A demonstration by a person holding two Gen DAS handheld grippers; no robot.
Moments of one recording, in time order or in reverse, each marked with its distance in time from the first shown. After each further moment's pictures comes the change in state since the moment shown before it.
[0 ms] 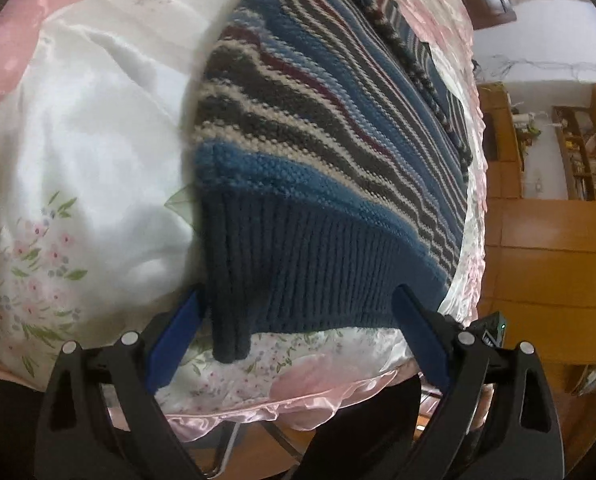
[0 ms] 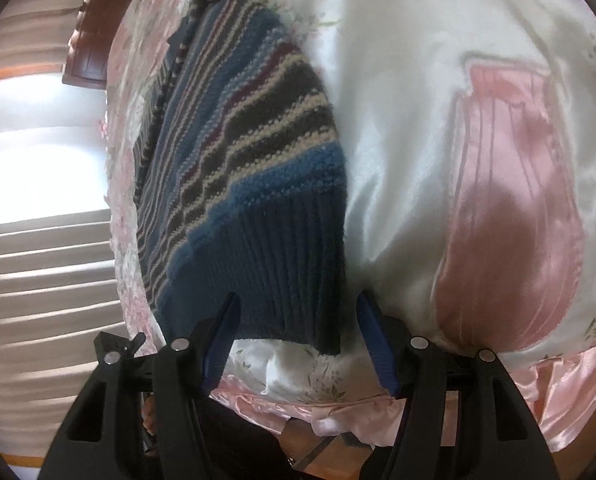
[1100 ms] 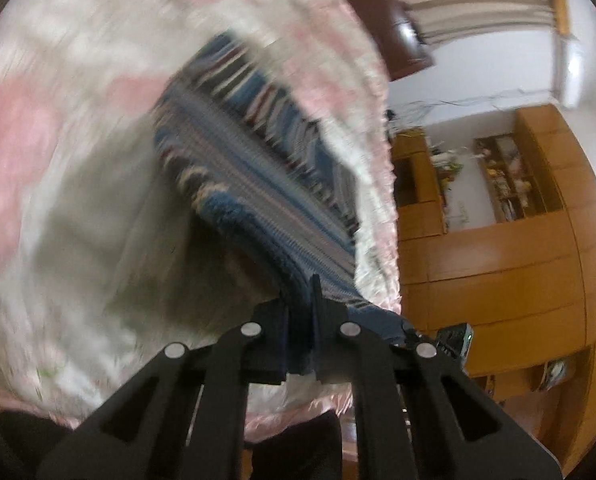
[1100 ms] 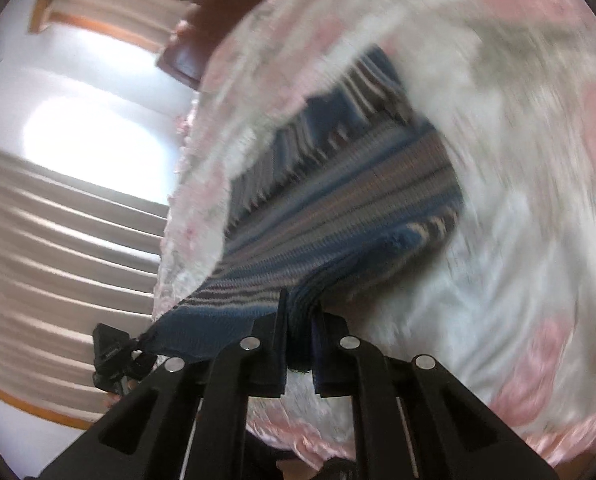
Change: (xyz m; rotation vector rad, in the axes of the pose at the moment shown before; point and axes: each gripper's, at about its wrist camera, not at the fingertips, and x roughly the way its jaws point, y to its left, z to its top) left arm -0.111 -0.081 0.035 0.119 -0.226 -0.267; right arm -0.091 0.143 0.042 -0.349 -0.201 0.113
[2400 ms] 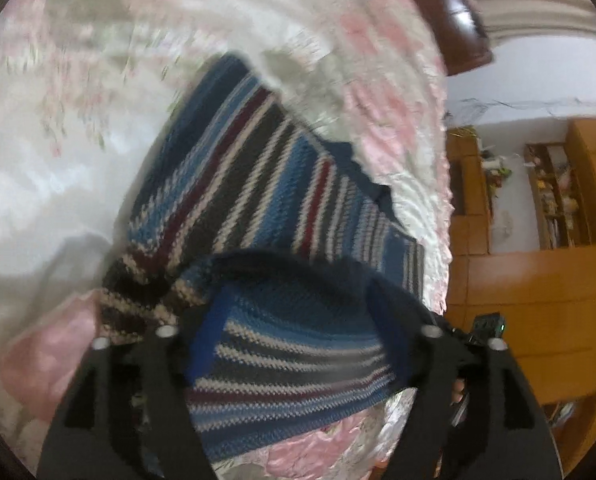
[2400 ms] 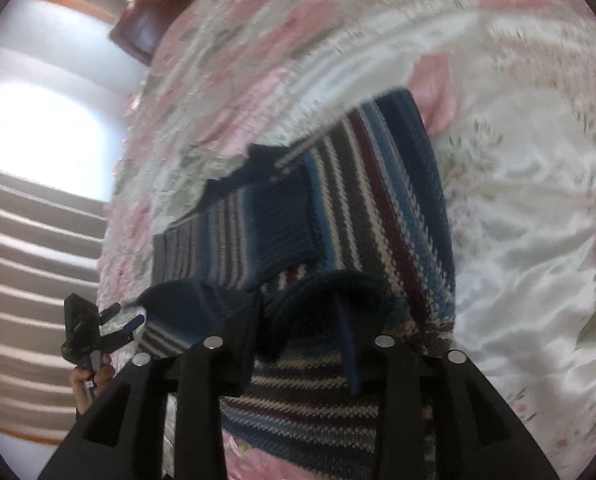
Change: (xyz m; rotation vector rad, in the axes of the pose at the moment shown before) left arm 0.176 0.060 0.228 -0.049 0.108 0.135; right arm 0.168 -0.046 0.218 -0.050 0.129 -0.161
